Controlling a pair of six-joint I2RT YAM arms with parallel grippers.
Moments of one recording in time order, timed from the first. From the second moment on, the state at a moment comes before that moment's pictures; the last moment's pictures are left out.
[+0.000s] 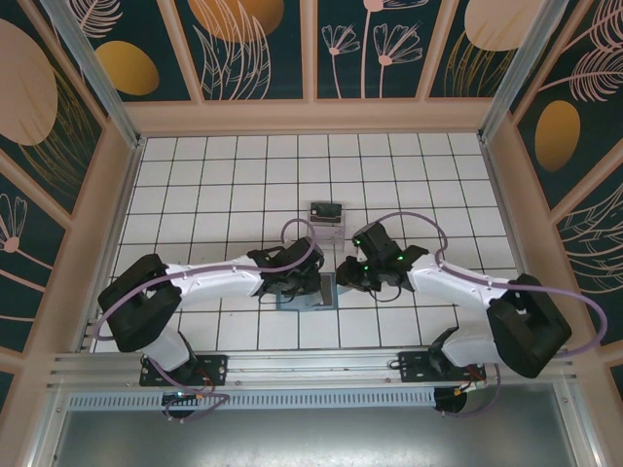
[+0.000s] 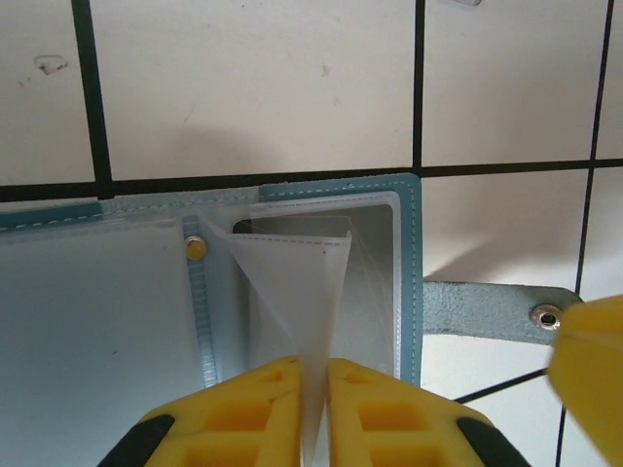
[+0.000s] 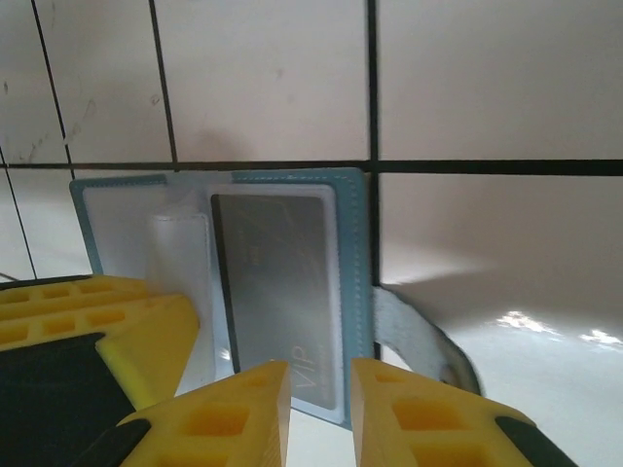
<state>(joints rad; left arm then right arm) -0.99 1.59 0.87 -0.32 0.03 -1.05 0.74 1.33 0.67 -0.36 -0.31 0.85</state>
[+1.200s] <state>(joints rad) -0.92 1.15 0.77 -0.48 -0.13 -1.01 0.92 1.70 0.90 -0.24 -0.37 0.91</state>
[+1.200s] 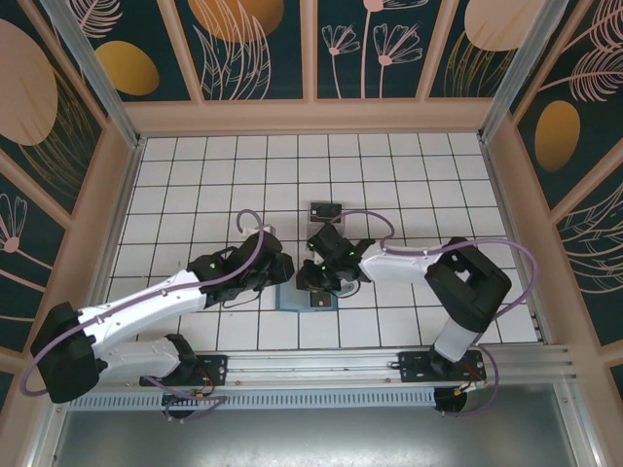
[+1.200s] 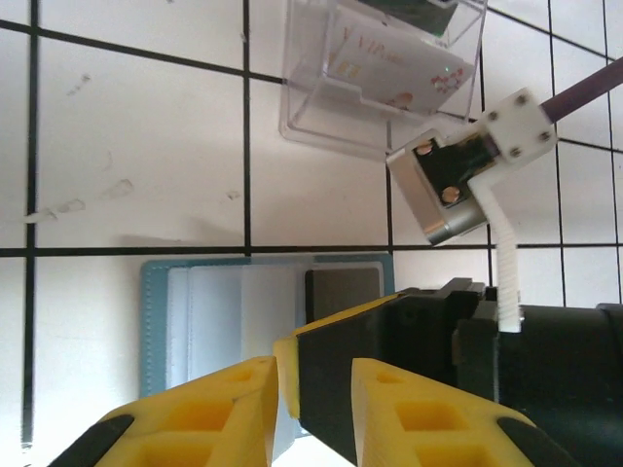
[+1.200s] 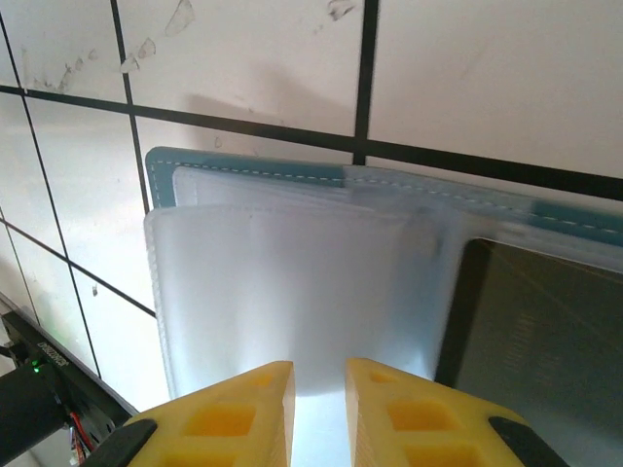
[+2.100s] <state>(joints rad) -0.91 1.14 0.74 -0.49 -0.12 -0.97 0.97 1.79 1.01 -0.28 -0.35 0.91</state>
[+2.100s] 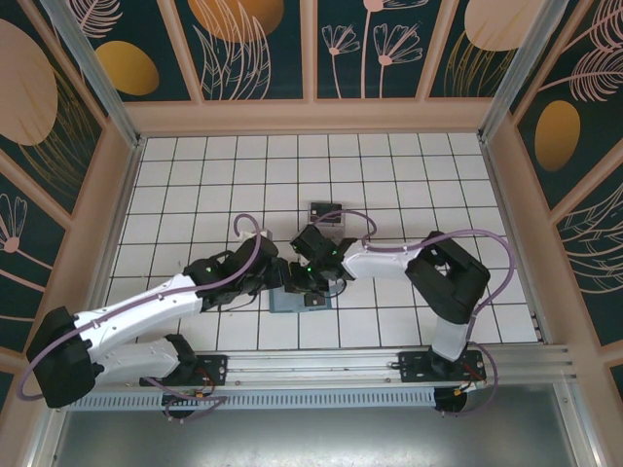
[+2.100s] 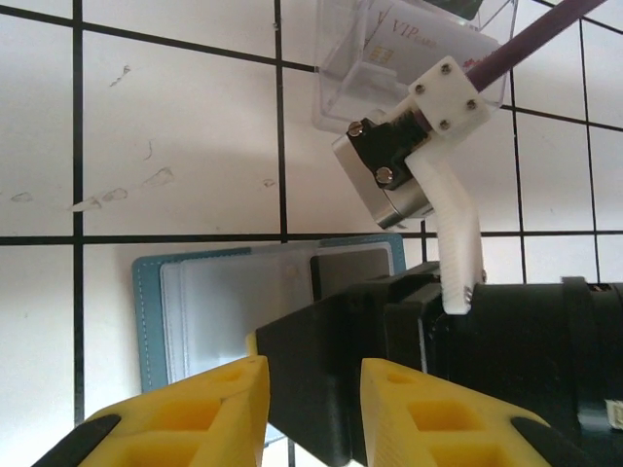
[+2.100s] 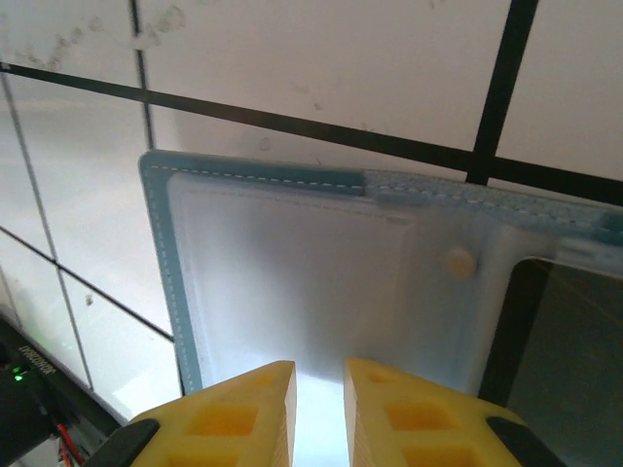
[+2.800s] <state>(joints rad) -0.91 1.45 0.87 -0.42 0.05 -0.92 0.85 1.55 0.81 -0.35 -0.26 0.91</state>
